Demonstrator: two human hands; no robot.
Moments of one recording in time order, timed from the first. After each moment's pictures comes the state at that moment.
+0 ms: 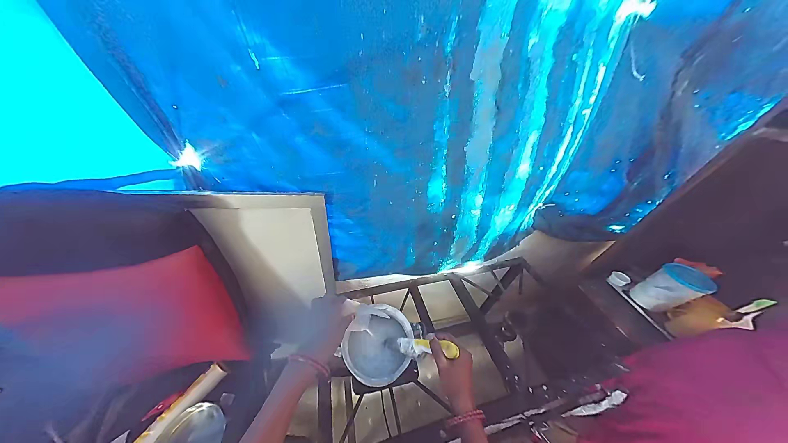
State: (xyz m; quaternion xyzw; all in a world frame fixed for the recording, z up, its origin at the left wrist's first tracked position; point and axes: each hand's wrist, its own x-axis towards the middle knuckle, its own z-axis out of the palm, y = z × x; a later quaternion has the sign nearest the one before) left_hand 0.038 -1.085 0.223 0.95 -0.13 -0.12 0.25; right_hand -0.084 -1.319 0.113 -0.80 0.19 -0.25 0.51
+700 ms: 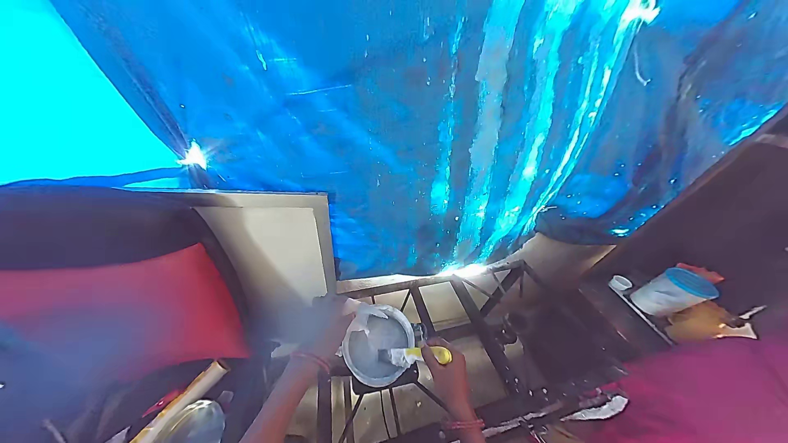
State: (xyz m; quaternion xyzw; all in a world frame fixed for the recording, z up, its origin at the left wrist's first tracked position) left_hand 0.039 -1.084 0.221 0.96 -0.12 -0.12 0.22; right_hand -0.089 -1.312 0.120 -0.80 0.18 -0.21 0.53
